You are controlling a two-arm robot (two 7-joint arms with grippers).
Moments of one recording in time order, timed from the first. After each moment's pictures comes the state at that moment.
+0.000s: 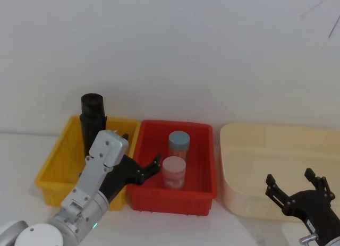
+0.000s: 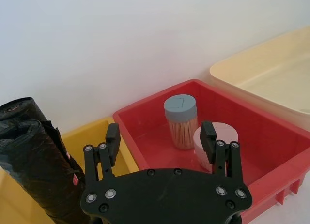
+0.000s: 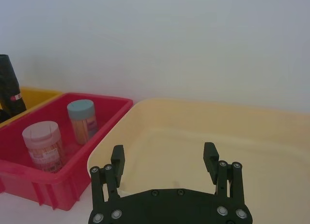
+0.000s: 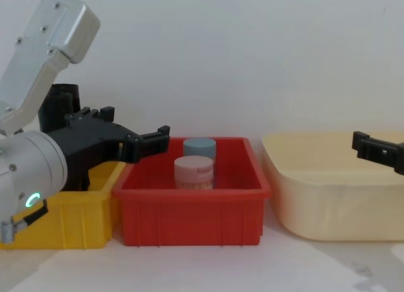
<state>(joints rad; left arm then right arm) -0.24 0.38 0.45 -1.63 -0.20 0.01 -0.01 -0.01 0.34 -0.23 -1.77 0.29 0.03 0.07</state>
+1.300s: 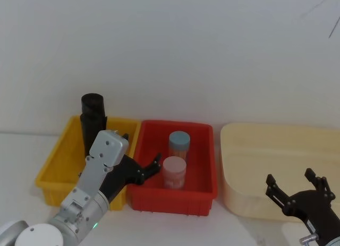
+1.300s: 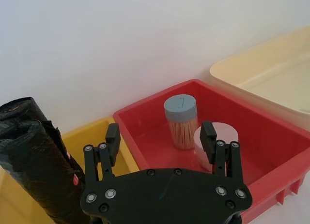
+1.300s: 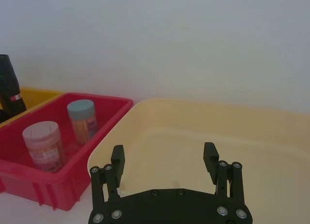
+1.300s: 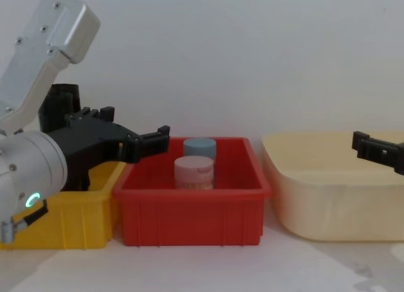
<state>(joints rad) -0.24 0.38 0.45 -1.63 -0.20 0.01 -0.01 -0.01 0.34 -0.23 -1.77 0.29 0.03 0.07</state>
